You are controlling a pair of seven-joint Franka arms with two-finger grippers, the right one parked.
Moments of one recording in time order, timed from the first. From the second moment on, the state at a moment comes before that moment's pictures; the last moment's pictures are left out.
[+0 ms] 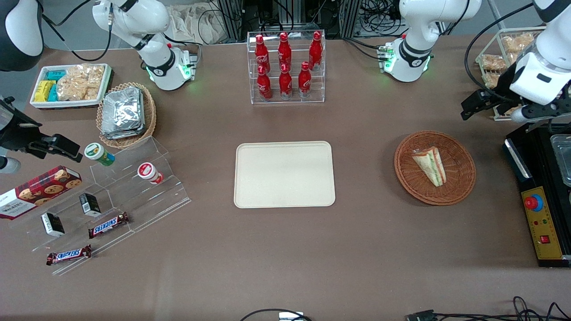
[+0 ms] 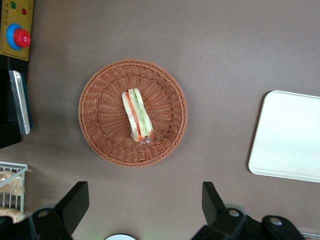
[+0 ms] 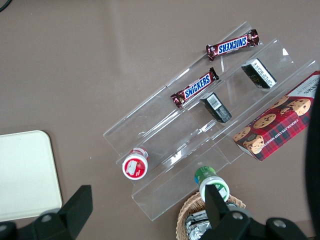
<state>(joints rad) -0.09 -0.21 0.02 -1.86 -0.02 1.63 -0.23</state>
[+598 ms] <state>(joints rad) -0.08 -0.18 0.01 -1.94 -0.01 1.66 -0.27</state>
